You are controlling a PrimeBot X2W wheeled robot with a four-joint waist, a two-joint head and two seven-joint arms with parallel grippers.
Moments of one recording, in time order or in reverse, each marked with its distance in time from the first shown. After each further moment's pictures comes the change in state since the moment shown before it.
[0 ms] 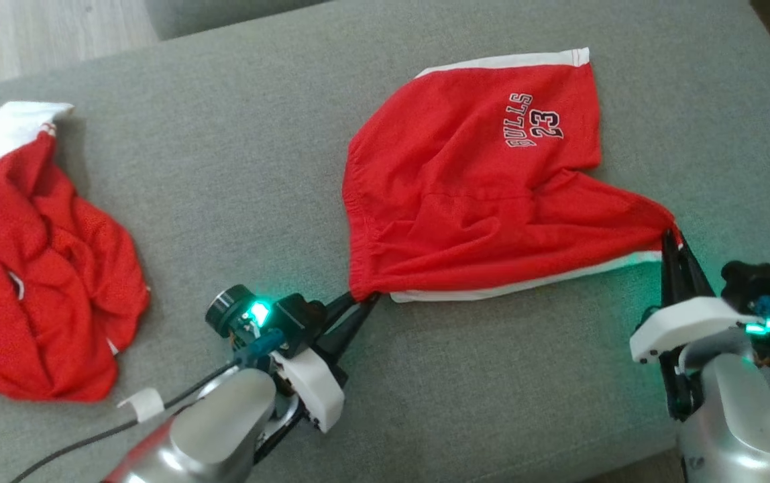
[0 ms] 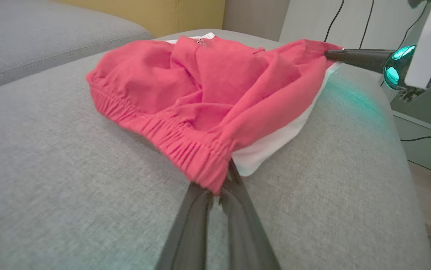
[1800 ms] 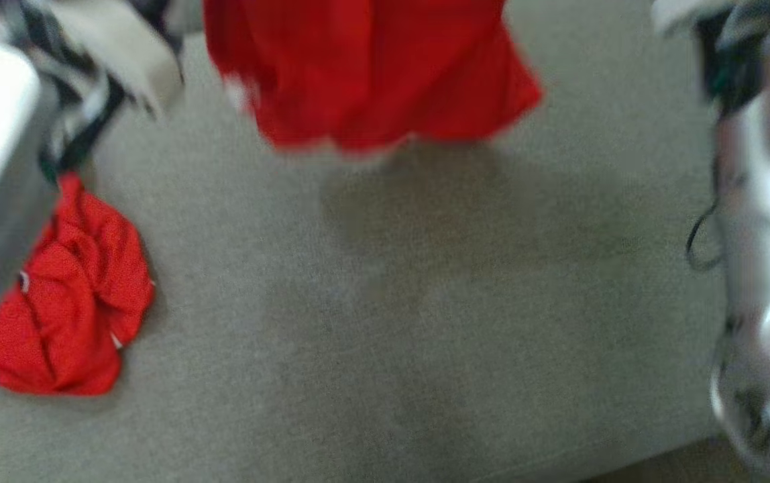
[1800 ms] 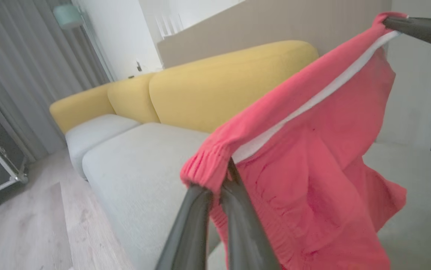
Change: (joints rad) left arm -0.488 0.320 0.250 -0.354 -0.133 0.026 0.423; right arm -0.642 -0.017 0.146 -0.084 0.012 0.000 0.152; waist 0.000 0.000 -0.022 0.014
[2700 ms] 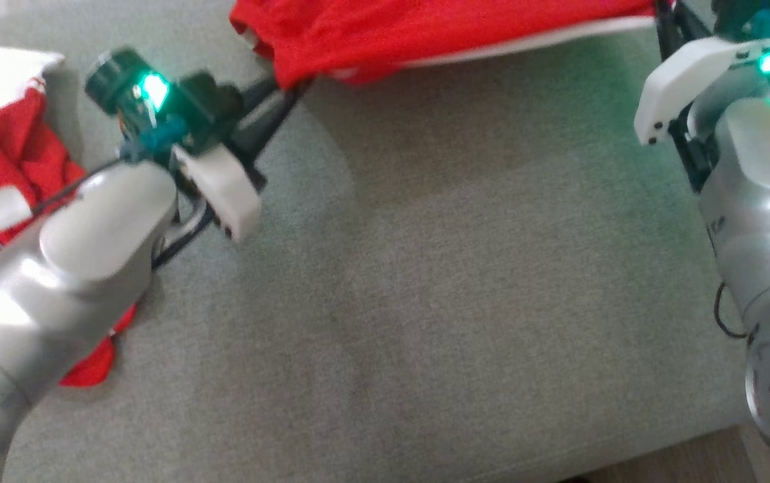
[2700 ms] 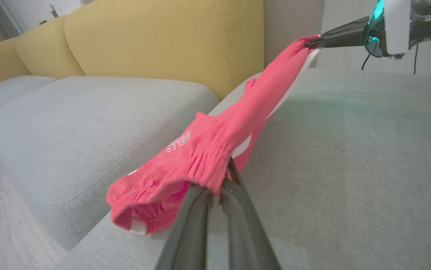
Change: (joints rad) left arm -0.063 -0.105 -0.471 0.316 -0.056 -0.026 -0.384; right arm -0.152 -0.075 -0.011 0.697 -0.231 0.000 -0.129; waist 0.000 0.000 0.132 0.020
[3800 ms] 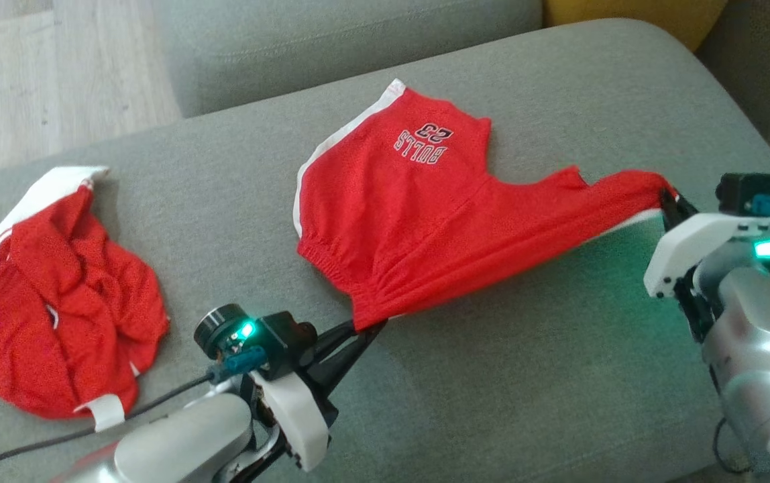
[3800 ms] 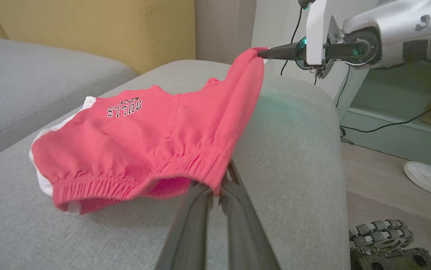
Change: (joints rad) left arm 0.490 0.060 -0.071 -0.405 -0.102 0.154 0.075; right arm 0.388 -0.061 0.080 -0.063 0.318 0.000 0.073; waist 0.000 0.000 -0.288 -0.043
